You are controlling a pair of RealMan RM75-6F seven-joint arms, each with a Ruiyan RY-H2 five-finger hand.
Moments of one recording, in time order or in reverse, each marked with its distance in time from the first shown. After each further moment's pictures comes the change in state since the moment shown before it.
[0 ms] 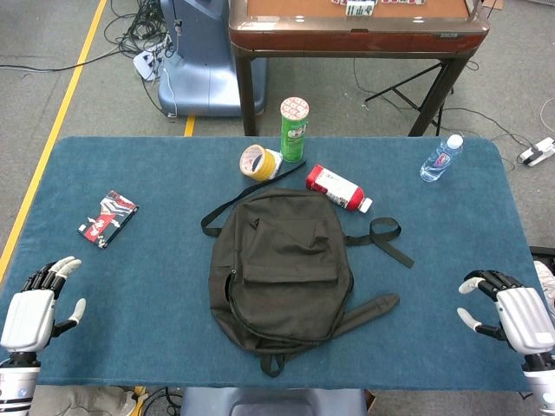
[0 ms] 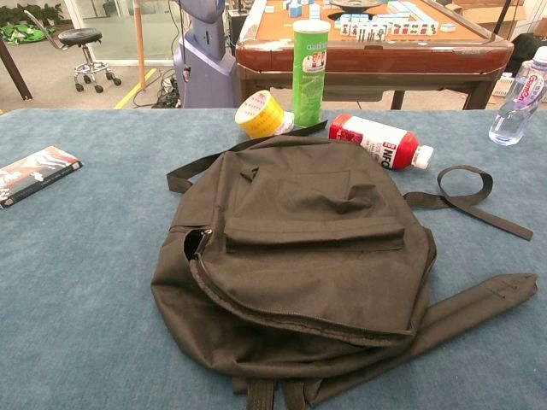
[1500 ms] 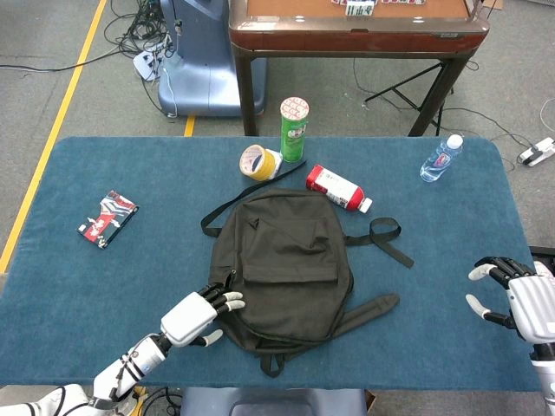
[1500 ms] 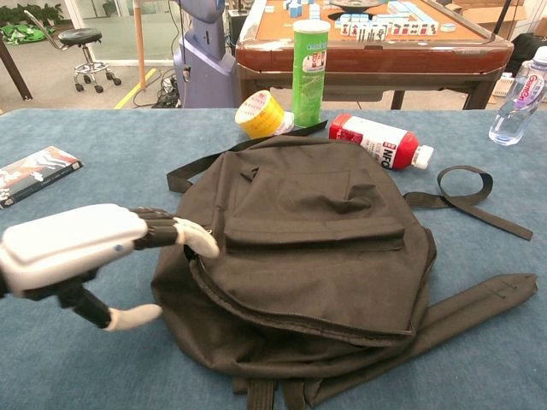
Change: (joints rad) left arm -0.396 -0.328 0.041 0.157 0.306 -0.496 -0.050; right arm 0.004 0.030 0.068 -0.021 0.032 -0.008 -0.001
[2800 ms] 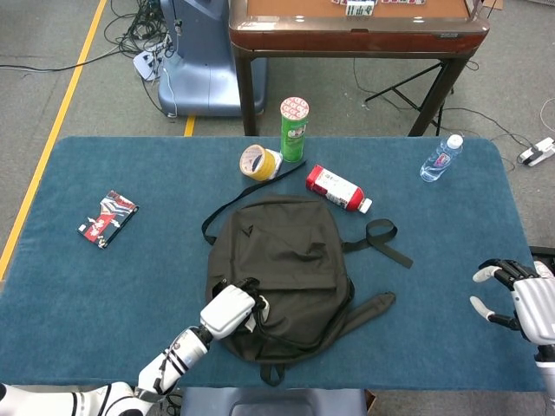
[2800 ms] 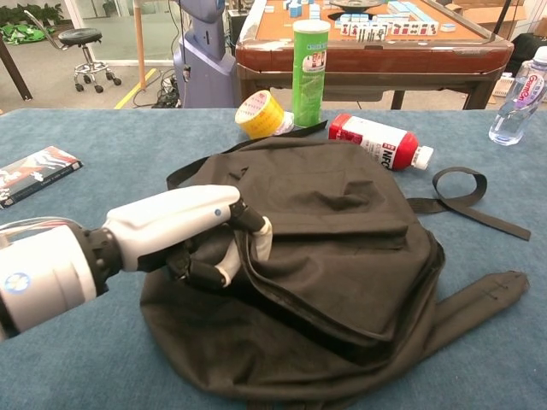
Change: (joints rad) left arm -0.097 -0.119 -0.096 -0.180 -0.302 -0.074 0.143; right arm -0.010 -0.011 0.000 0.048 0.001 -0.009 0.057
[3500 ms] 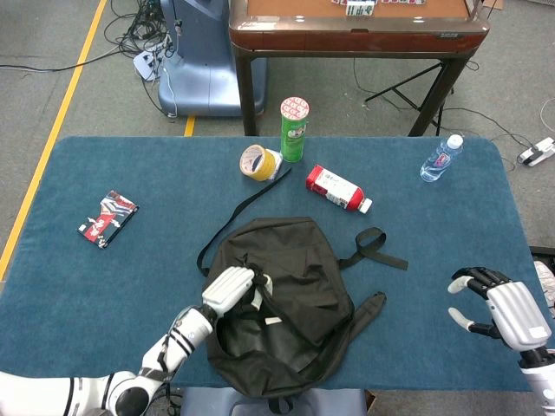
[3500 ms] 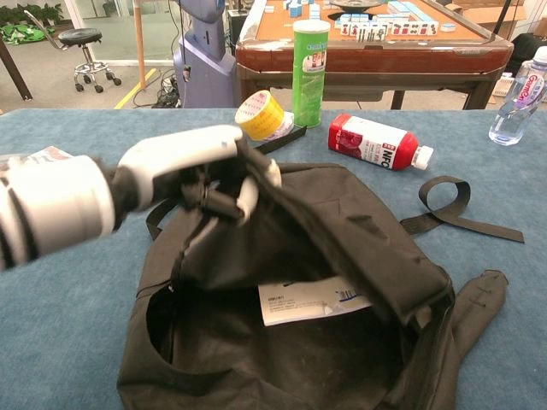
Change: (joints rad) left arm -0.103 0.049 -0.198 -0.106 -0.412 -0.066 -0.051; right arm 0.038 0.035 -0.052 -0.055 -0.155 -0.020 0.015
